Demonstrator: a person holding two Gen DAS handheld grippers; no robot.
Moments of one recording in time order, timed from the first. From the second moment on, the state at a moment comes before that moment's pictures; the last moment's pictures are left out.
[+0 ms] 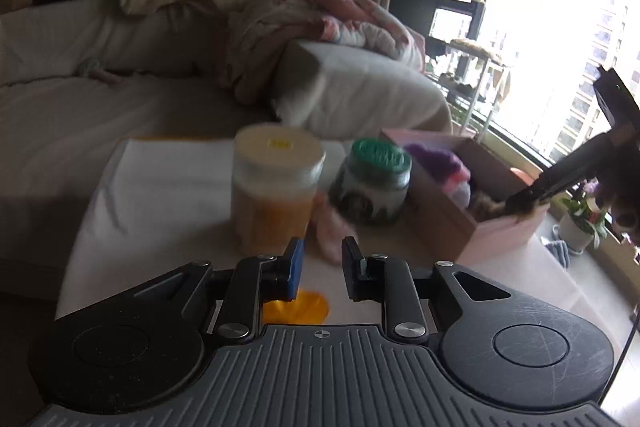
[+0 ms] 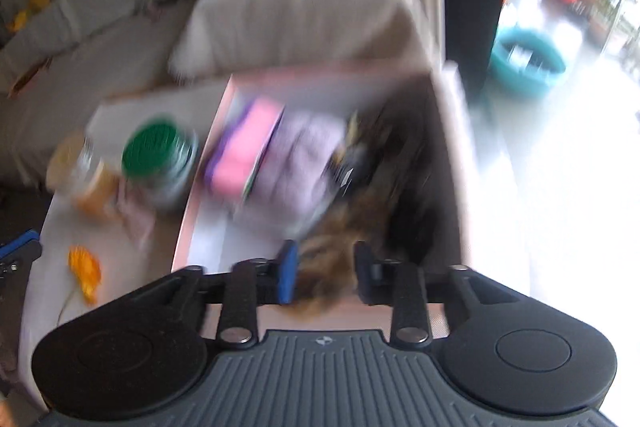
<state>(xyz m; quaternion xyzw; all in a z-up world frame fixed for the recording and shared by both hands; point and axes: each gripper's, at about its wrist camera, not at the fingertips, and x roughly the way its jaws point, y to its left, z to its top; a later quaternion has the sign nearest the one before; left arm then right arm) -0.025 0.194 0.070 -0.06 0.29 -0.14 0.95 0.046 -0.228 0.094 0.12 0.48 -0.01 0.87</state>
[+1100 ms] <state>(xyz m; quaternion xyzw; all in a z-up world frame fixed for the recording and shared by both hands) -0.028 0.189 0.036 -0.02 0.33 -0.09 0.94 -0.013 -0.068 0.091 -0.16 0.23 0.06 0.96</state>
